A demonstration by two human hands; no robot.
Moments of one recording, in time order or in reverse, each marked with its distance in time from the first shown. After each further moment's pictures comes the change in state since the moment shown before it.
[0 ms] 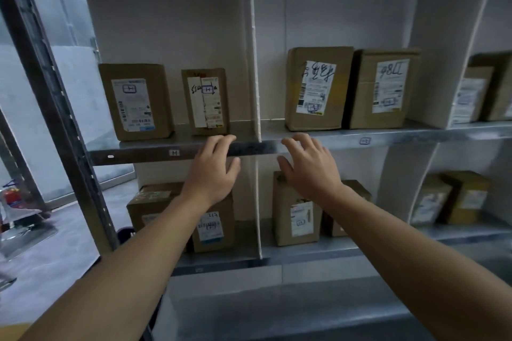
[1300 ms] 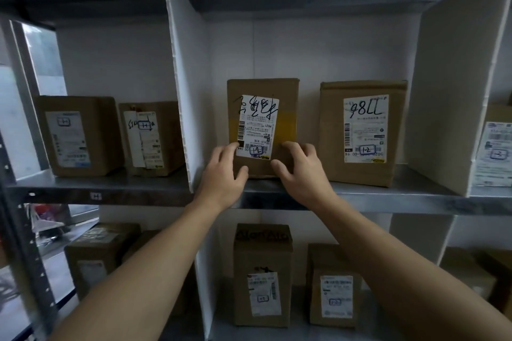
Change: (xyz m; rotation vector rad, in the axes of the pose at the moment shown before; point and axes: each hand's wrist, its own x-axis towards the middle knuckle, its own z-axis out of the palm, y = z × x) left_hand 0.142 0.078 0.151 0.100 0.116 -0.228; right_hand 0.119 0.179 0.027 0.562 -0.067 0.071
